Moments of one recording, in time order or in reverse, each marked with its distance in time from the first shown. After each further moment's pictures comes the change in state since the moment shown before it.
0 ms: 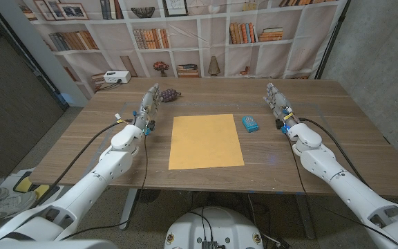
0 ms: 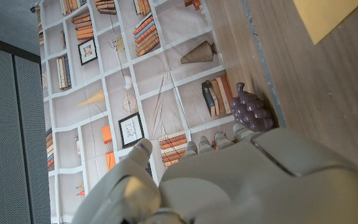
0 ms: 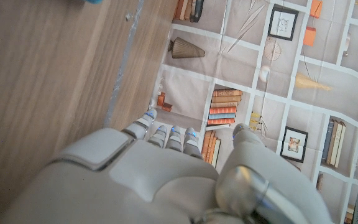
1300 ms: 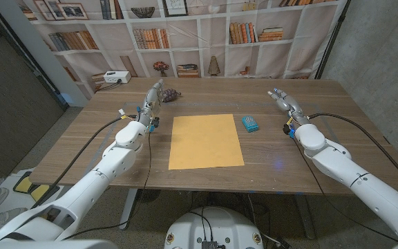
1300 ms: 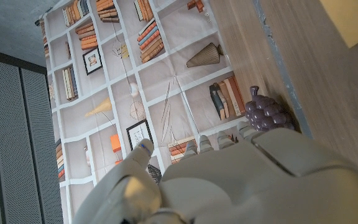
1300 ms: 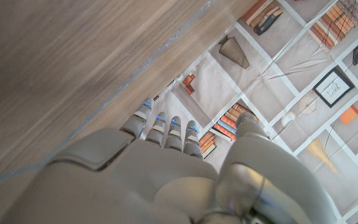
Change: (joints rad) left arm 0.010 0.002 0.011 -0.093 0.064 0.046 0.078; left_hand 0.000 0.000 -0.014 -0.006 0.000 -0.003 -0.003 0.014 0.005 0.004 0.065 0.018 0.004 -0.002 0.066 0.015 0.000 -0.001 0.059 0.004 0.005; right arm -0.089 -0.185 -0.042 -0.280 -0.434 -0.332 -0.334; right_hand 0.092 -0.019 0.025 -0.094 0.000 0.086 -0.025 0.012 0.005 0.115 0.046 0.016 0.000 0.169 0.097 0.025 0.000 0.102 0.130 0.008 0.004
